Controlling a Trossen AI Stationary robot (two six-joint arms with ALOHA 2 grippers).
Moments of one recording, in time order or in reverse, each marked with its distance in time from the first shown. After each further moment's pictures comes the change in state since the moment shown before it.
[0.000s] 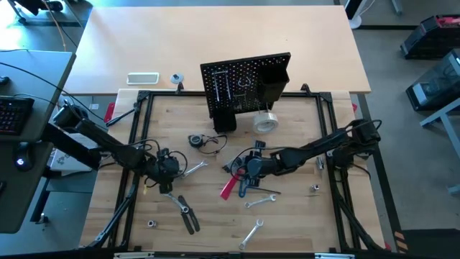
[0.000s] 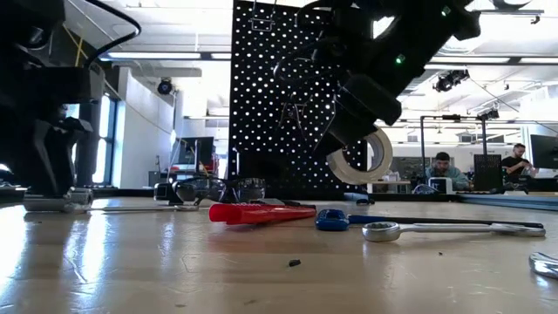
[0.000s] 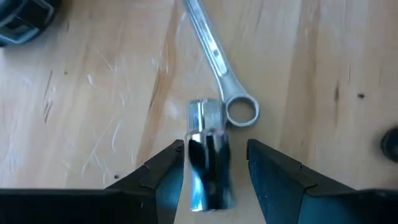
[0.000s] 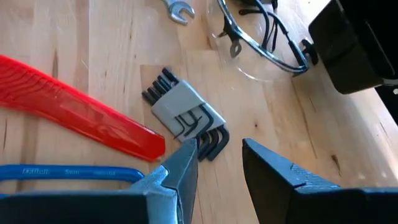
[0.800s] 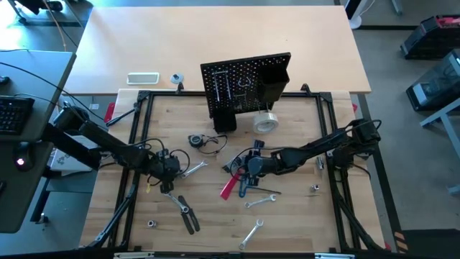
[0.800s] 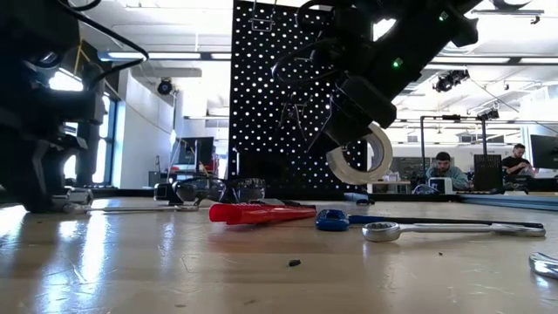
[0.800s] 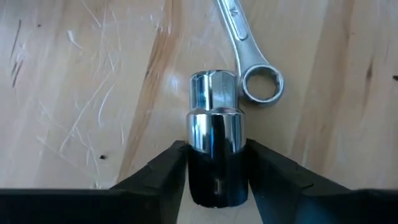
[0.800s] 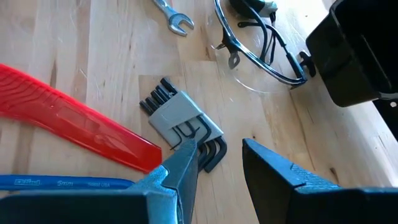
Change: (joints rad) left arm 0.075 0.084 -0.051 0.049 0.103 -0.028; right arm -0.010 0.000 -0.021 0.069 0.000 -0.045
